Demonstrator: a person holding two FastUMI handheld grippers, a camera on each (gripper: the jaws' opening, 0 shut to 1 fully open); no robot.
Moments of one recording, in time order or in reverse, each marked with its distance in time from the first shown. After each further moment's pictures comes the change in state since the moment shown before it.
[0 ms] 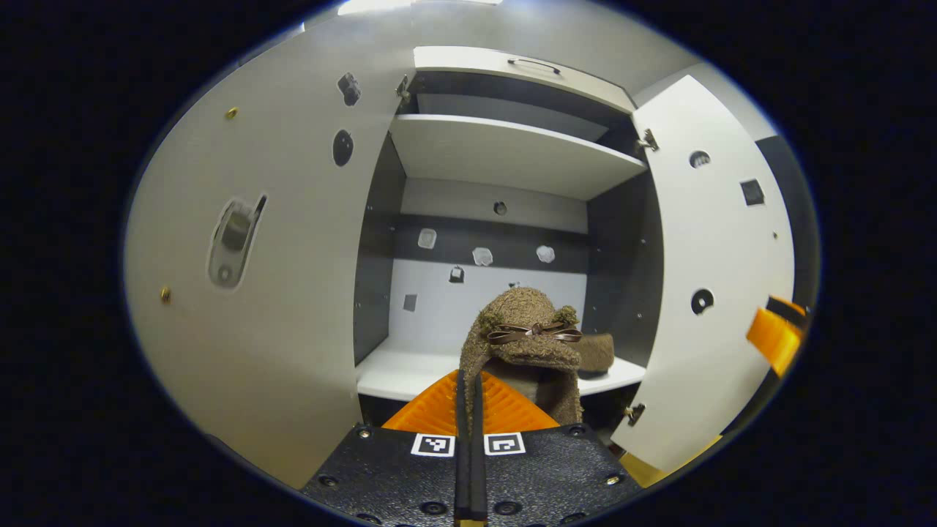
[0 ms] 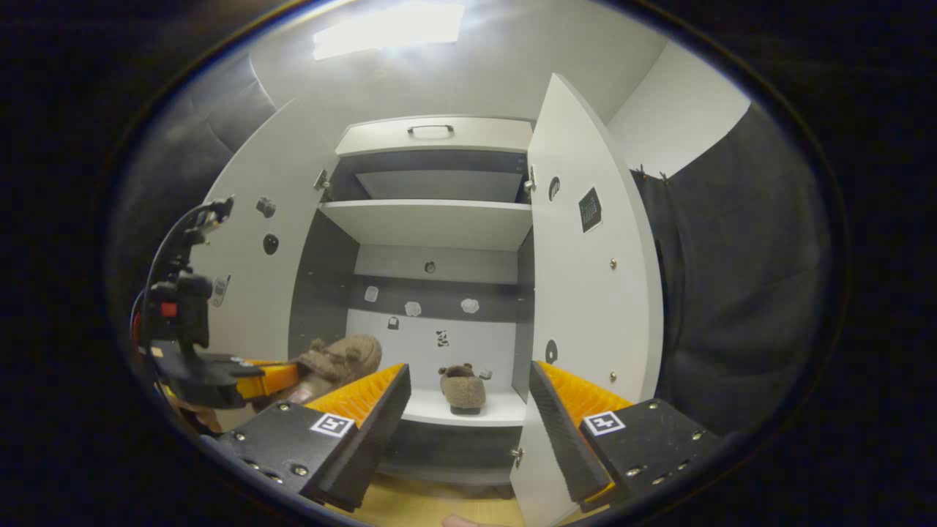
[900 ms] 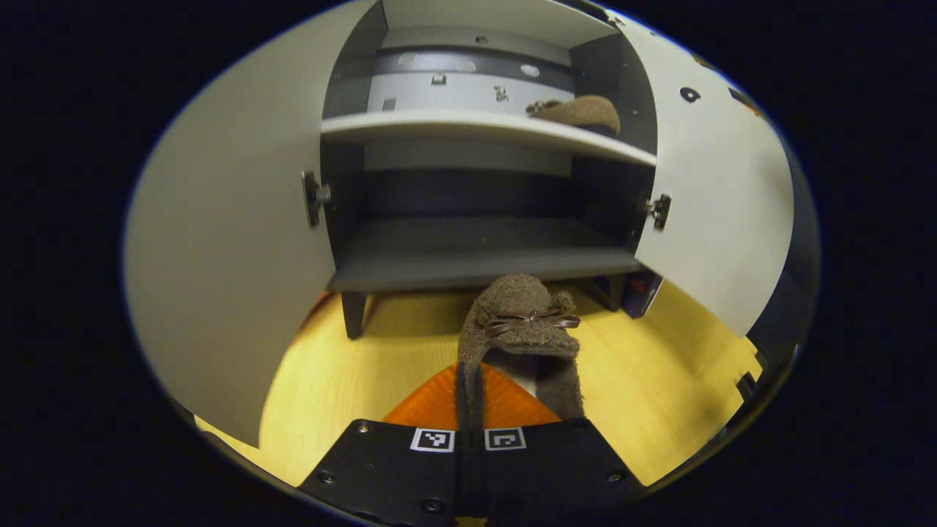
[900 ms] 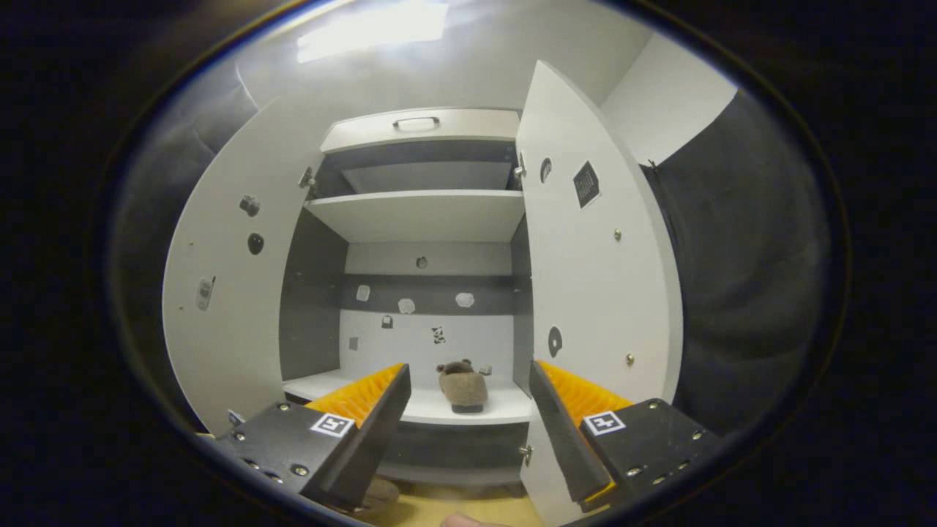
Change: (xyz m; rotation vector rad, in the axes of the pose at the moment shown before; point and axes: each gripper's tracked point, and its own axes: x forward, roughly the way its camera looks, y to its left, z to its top) left arm -0.089 0.016 -0.275 0.072 0.536 -0.088; right arm 0.013 0.001 -0.007 0.035 -0.005 -0.040
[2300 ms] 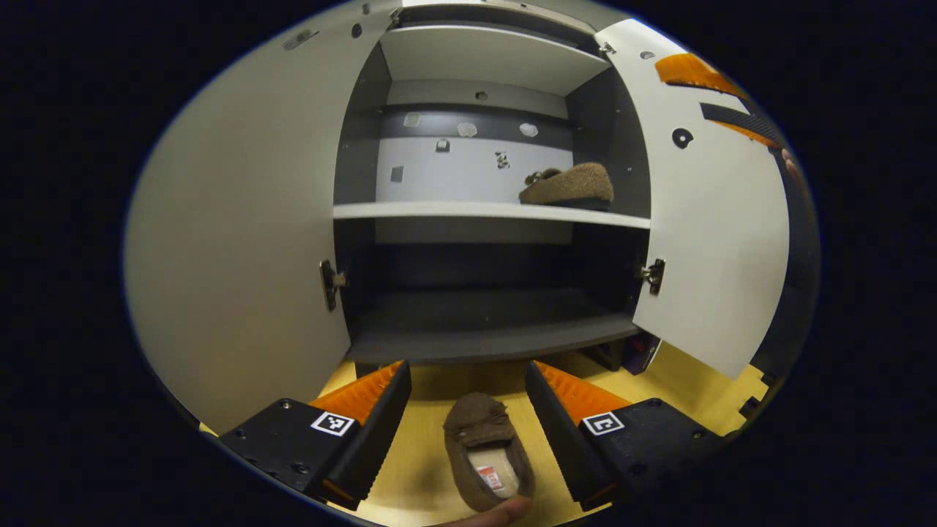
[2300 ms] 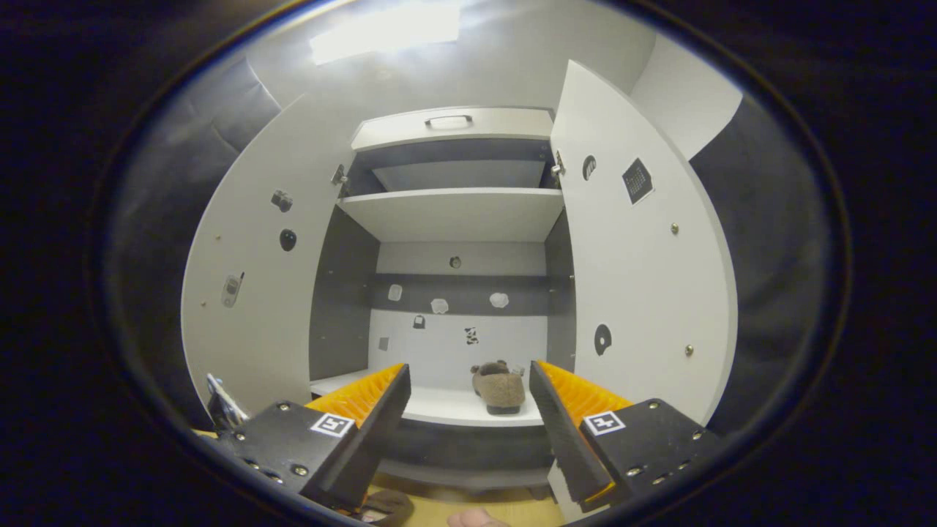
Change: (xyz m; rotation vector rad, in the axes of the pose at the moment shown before) left arm 0.011 -0.003 0.027 -0.012 -0.165 0.037; right arm 0.006 0.042 -0.017 0.001 0.001 0.095
